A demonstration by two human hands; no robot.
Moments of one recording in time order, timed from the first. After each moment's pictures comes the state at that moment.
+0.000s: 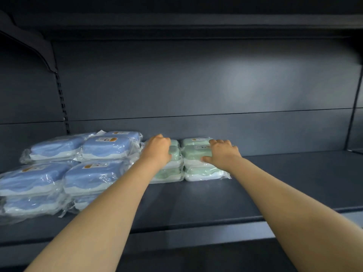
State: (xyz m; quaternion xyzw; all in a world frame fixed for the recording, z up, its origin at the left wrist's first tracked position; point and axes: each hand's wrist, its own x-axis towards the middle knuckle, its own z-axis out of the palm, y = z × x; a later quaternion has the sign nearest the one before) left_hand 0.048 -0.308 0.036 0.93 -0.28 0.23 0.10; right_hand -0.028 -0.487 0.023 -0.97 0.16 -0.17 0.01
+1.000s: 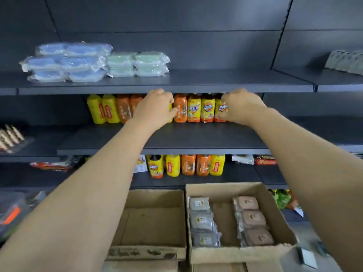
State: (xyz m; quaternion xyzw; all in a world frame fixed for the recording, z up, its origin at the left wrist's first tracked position) left_hand -0.428 -0.388 -0.048 0.92 -0.30 0.22 0.16; right_hand -0.504 -0.601 -0.031 -0.99 0.07 -0.12 -0.09
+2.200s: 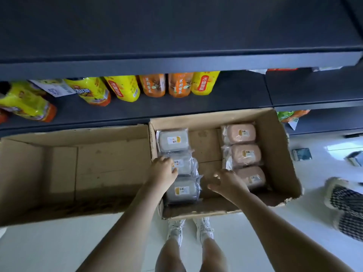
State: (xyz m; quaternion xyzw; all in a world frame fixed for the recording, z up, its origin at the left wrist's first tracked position) left_hand -0.387 -0.530 -0.539 0.93 -0.22 -0.29 0.09; right_hand -0.495 -0.708 -0.526 -0.87 0.25 0.35 0.22
